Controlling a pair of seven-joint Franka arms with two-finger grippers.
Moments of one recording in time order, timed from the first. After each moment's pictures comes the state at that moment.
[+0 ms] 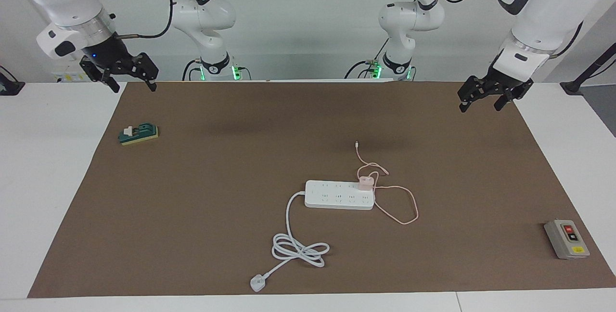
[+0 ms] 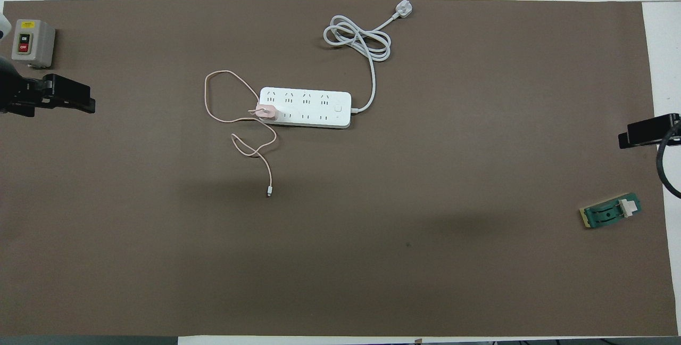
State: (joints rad) left arm -0.07 0.06 0.00 -1.52 -0.02 1.59 -0.04; right arm 0.01 -0.07 -0.11 -1.65 0.03 1.53 -0.08
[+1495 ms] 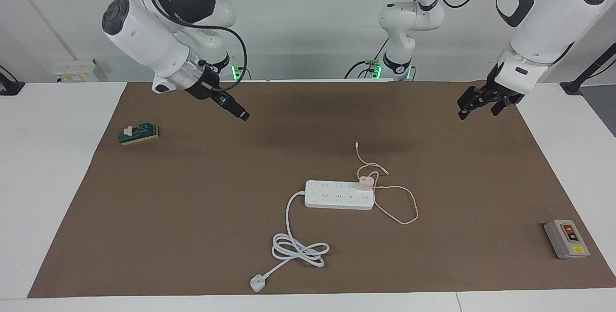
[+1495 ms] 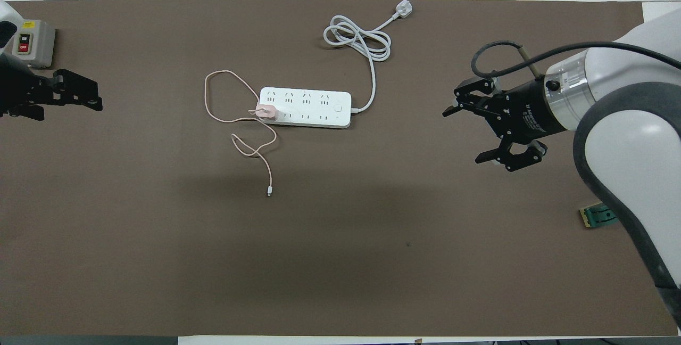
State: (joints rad) left arm -0.07 0.10 0.00 -1.52 -0.02 1.59 -0.16; right arm 0.09 0.07 0.06 -1.75 0.55 1.75 0.96
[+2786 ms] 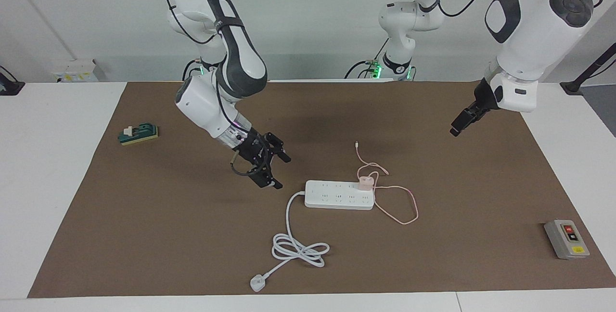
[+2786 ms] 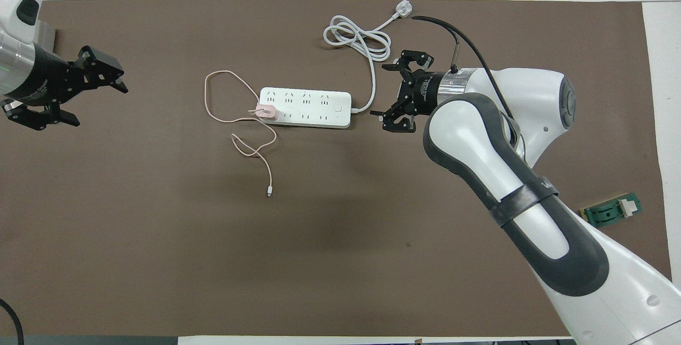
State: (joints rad) left arm -0.09 0.14 -0.01 -1.52 -0.06 1.63 -0.68; right arm 0.31 0.32 0.07 -1.87 1.00 2.52 1.43
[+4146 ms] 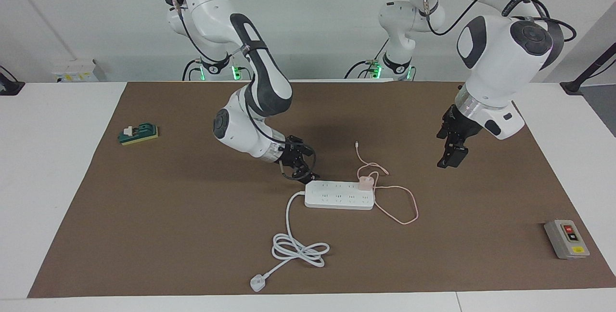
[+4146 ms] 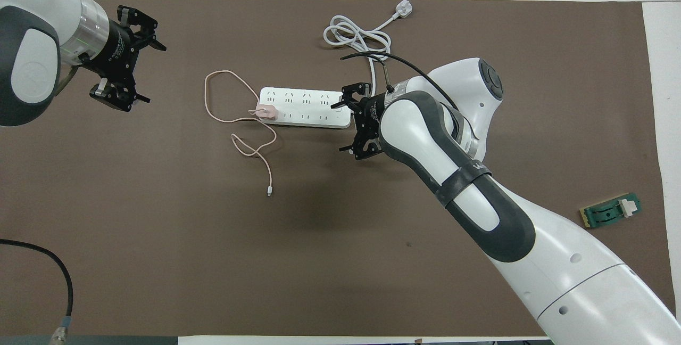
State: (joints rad) left arm -0.19 0.29 -0.01 -1.40 -0.06 1.74 -1.43; right arm 0.36 0.49 0.06 -1.72 0.90 2.24 1.20
